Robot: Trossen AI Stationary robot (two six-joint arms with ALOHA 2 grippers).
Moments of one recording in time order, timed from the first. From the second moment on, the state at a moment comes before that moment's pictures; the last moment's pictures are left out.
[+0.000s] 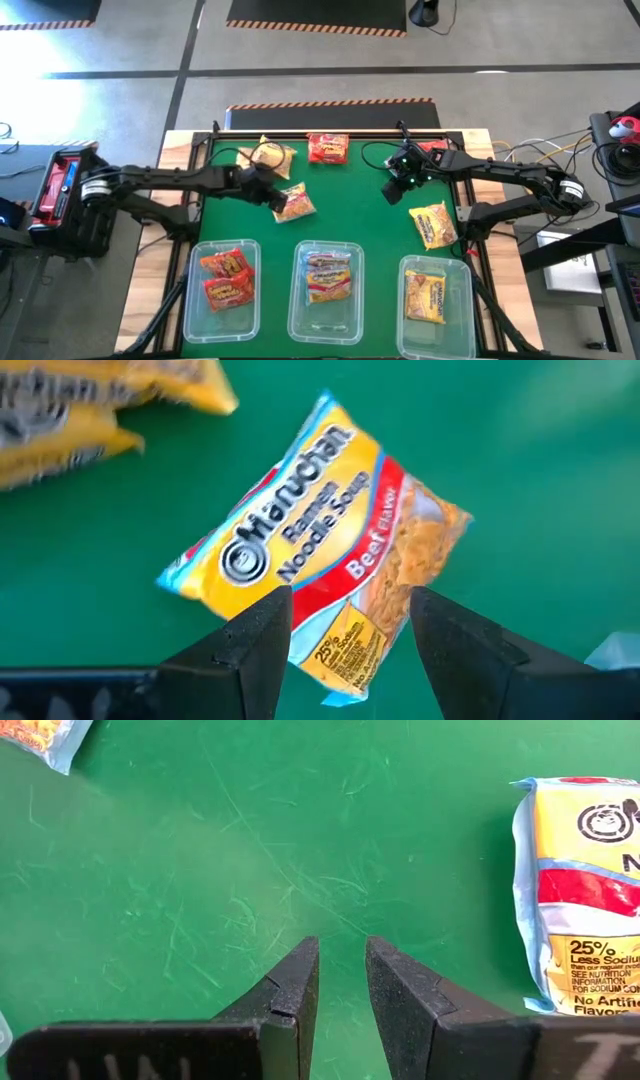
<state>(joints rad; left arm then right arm) 0.24 1.26 0.74 -0.45 -0.09 -0.84 -0.49 1.23 0.75 -0.54 -0.10 0.34</state>
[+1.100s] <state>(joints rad) 0.19 1.30 0.42 -0.01 -0.17 -1.27 -0.49 1.23 0.75 -0.54 -0.10 0.34</state>
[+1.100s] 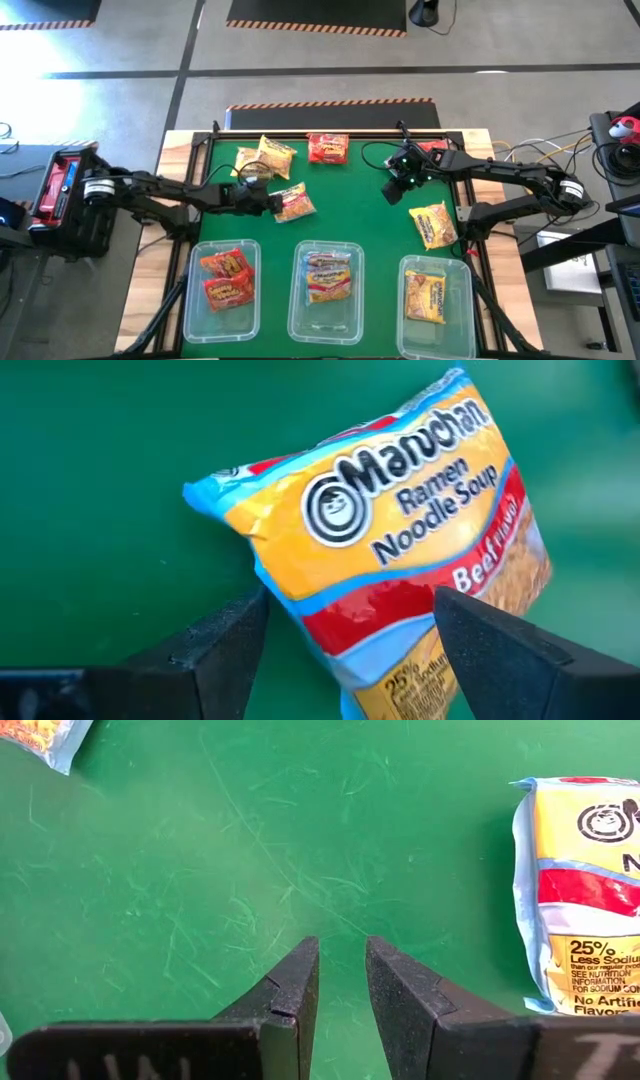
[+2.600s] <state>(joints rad) 0.19 1.49 0.36 0.51 -0.12 -1.15 -0.49 1.23 0.75 -0.54 -0.10 0.34</state>
